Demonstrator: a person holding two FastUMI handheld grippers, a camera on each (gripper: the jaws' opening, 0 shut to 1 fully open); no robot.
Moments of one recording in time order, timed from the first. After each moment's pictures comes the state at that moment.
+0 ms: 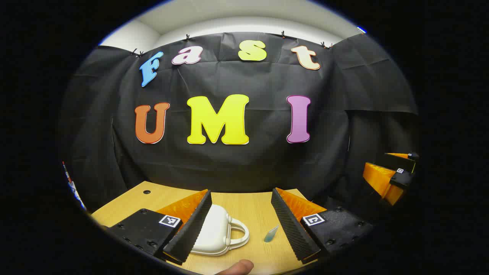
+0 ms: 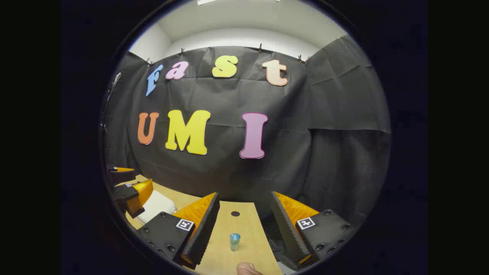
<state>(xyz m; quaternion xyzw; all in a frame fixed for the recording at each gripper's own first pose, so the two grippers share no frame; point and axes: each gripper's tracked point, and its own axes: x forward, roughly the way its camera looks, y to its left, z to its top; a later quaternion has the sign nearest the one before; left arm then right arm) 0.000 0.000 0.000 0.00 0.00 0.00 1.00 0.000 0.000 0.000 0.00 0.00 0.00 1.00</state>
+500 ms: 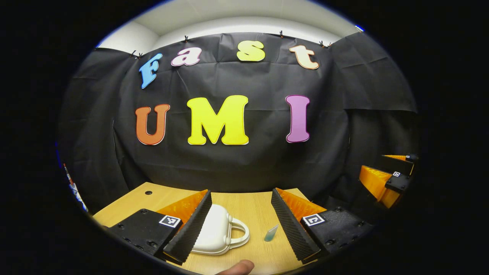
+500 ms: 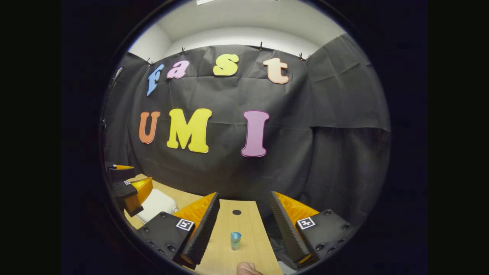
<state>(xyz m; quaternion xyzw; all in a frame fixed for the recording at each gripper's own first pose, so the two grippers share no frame) -0.002 -0.001 -0.002 0.00 0.01 0.01 1.00 0.003 -0.003 -0.006 0.01 0.01 0.01 1.00</state>
